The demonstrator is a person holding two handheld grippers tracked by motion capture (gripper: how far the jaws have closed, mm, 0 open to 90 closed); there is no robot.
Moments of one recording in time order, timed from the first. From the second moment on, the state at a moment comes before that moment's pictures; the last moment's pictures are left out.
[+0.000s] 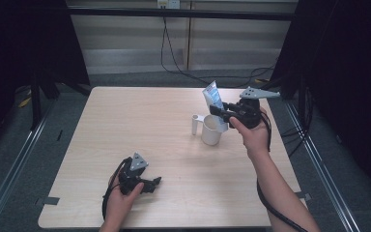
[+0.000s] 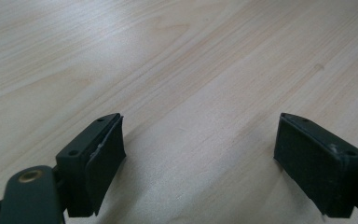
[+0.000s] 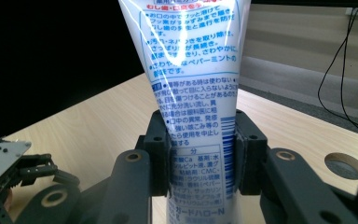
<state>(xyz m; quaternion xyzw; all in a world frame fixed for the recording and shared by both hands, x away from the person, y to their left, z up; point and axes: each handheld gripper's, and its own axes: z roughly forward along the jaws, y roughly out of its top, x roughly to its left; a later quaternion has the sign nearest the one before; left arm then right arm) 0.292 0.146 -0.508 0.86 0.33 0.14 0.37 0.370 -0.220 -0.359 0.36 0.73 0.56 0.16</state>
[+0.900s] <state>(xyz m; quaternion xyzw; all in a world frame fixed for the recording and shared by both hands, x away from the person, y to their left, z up) 0.292 0.146 -0.508 0.86 0.33 0.14 0.36 0.395 -0.218 -0.374 0.38 0.71 0.57 0.18</state>
